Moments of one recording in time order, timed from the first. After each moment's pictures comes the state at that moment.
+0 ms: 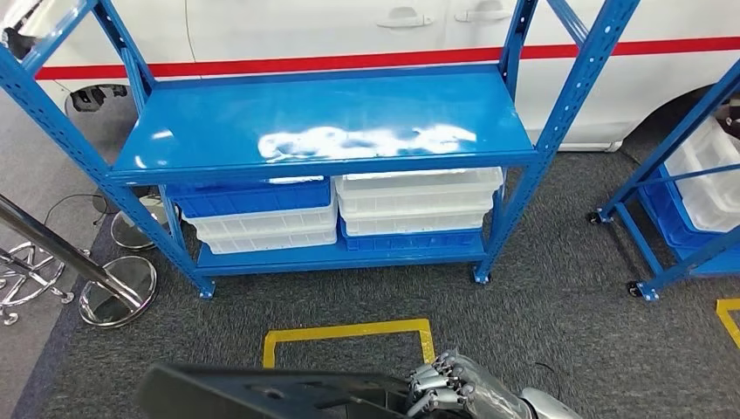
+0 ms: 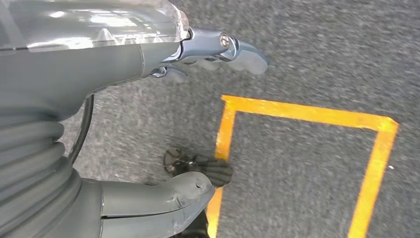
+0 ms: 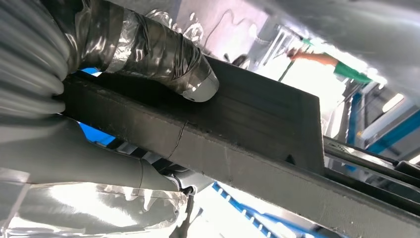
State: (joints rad) left arm -0.07 -0.04 1.16 -0.22 -0.93 -0.08 -0.45; right arm 0.10 -0.36 0.55 -2.12 0.16 0.15 -0.57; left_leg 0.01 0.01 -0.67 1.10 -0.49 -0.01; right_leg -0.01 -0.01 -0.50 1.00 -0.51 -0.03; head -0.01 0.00
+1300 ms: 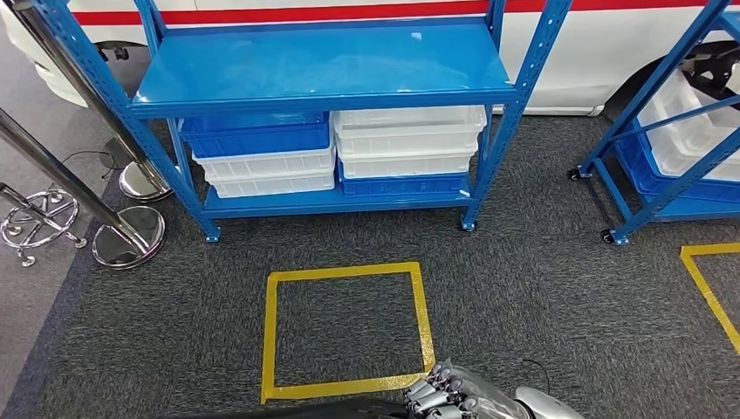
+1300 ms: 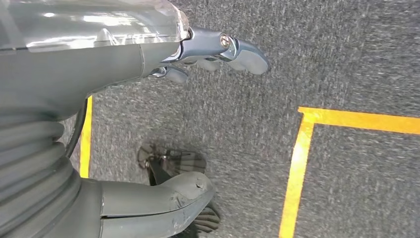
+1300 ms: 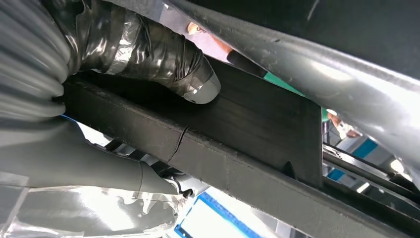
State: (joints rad) left arm -0.08 -0.04 1.16 -0.22 -0.97 -0.09 -0.45; right arm 0.06 -0.37 0.58 -2.12 0.13 0.27 -0.65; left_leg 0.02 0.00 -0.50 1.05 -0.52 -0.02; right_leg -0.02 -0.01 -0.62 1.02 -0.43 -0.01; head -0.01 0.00
